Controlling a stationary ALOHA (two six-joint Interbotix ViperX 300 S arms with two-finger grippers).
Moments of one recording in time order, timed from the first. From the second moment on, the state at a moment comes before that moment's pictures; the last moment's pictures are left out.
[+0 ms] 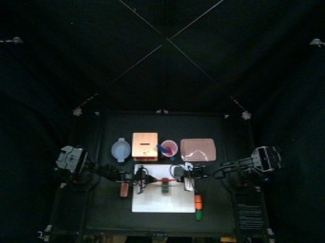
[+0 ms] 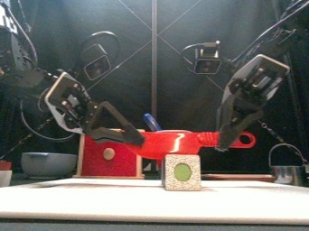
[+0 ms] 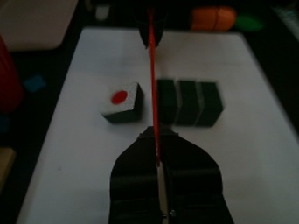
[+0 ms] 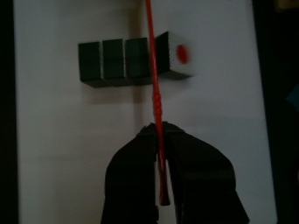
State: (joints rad) left arm -0.15 0.26 0.92 -0.27 -0.73 0.08; right arm 0.05 -0.04 0.83 0.03 0.14 0.11
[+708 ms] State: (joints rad) left arm -0.09 0.27 0.92 -0.28 -0.72 0.09; right arm 0.00 -0.02 0.83 0.03 0.15 0.11
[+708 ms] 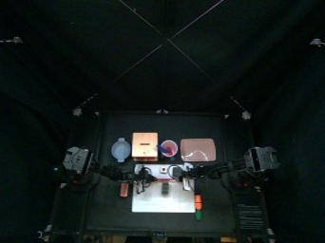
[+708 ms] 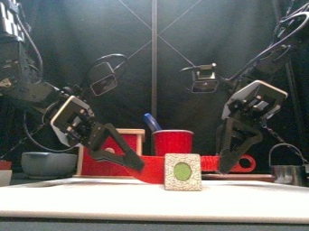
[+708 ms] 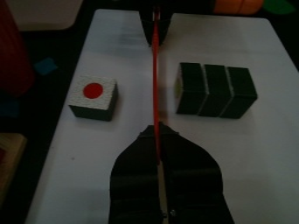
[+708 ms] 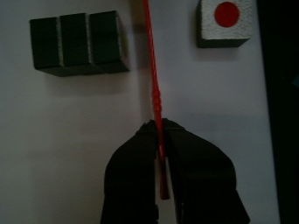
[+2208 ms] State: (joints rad) left arm -0.17 0.20 0.90 -0.23 -0.66 0.08; right arm 0.16 -0.09 0.84 0.15 0.16 0.11
